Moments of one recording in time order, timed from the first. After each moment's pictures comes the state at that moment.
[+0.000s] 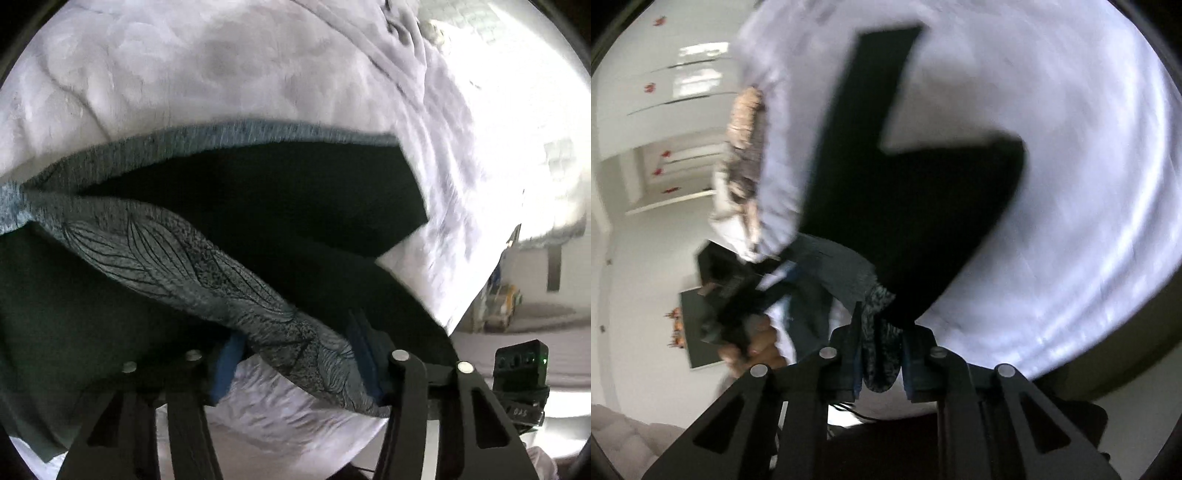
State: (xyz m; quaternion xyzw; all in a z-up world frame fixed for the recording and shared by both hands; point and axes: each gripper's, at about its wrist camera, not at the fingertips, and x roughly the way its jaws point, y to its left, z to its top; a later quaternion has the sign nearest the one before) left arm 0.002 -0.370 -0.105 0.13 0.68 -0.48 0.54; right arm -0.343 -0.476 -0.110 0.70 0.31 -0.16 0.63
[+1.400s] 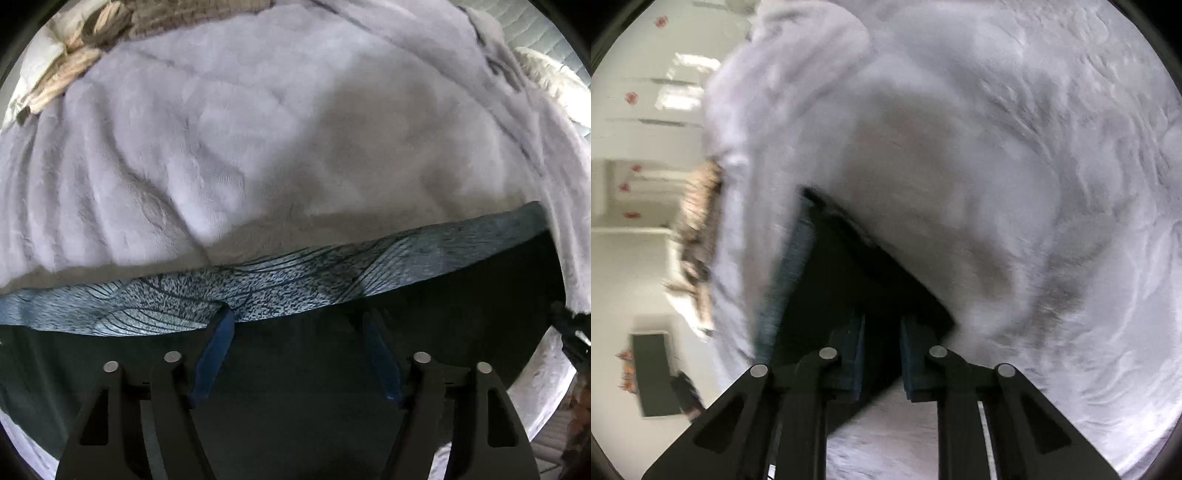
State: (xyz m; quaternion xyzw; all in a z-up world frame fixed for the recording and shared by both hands) left arm 0.060 -0.423 -0.152 0.22 0.60 -0.33 0.70; right arm -0.280 -0.672 -0.159 0.61 0.34 -0.29 0.65
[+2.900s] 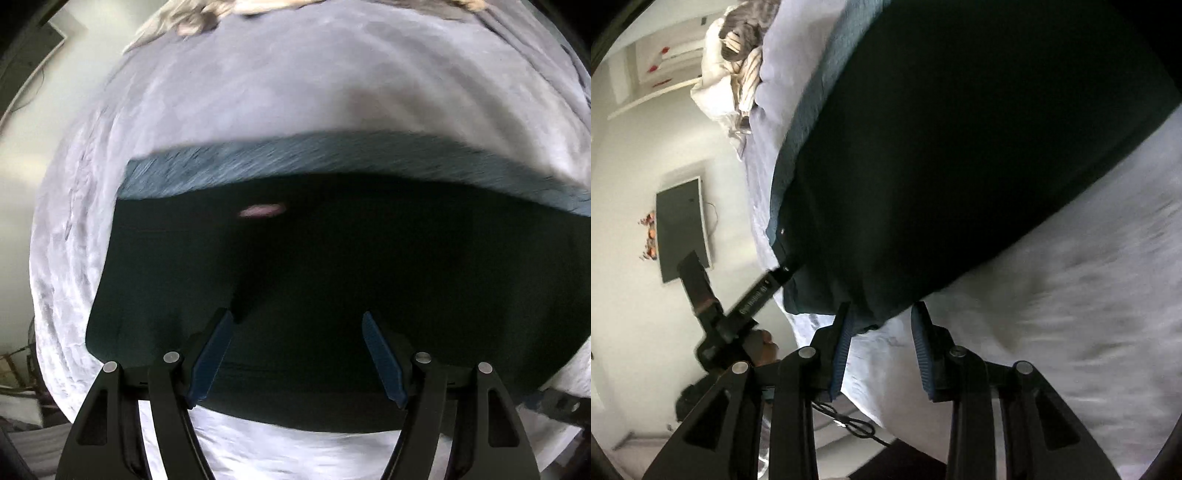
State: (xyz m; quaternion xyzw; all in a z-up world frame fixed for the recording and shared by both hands) left arm 0.185 -0.077 -0.130 0.25 0.60 -0.18 0.74; right arm -0.045 -0.342 -0.193 0.66 0.45 0.00 0.60
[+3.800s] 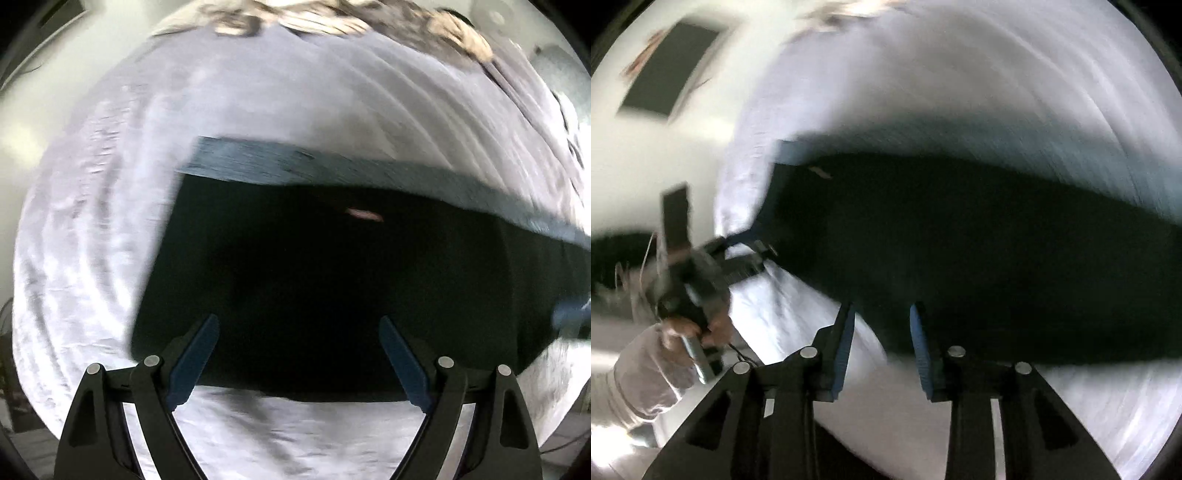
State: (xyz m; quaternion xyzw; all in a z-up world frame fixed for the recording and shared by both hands) left arm 0.239 0.012 -0.112 0.17 0.58 -0.22 0.77; right arm 0.100 -0.285 -0.079 0.31 0.58 0.08 0.75
